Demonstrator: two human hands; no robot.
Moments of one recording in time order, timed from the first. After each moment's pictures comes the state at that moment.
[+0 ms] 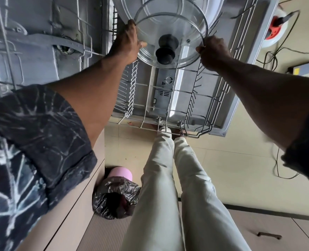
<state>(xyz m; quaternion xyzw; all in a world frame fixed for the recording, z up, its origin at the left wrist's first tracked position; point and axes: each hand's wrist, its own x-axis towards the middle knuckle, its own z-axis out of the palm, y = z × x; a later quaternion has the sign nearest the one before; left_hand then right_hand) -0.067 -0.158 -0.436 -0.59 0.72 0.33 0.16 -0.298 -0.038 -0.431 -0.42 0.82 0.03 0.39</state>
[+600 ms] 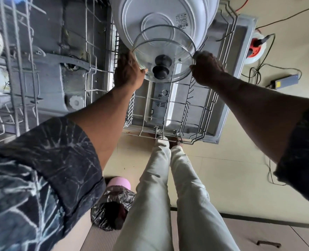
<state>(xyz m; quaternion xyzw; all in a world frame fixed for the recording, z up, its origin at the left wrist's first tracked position) -0.065 -0.117 -0.410 -0.61 0.72 0.27 0.18 -0.296 -0.032 -0.372 -0.48 0.80 0.05 0.36</state>
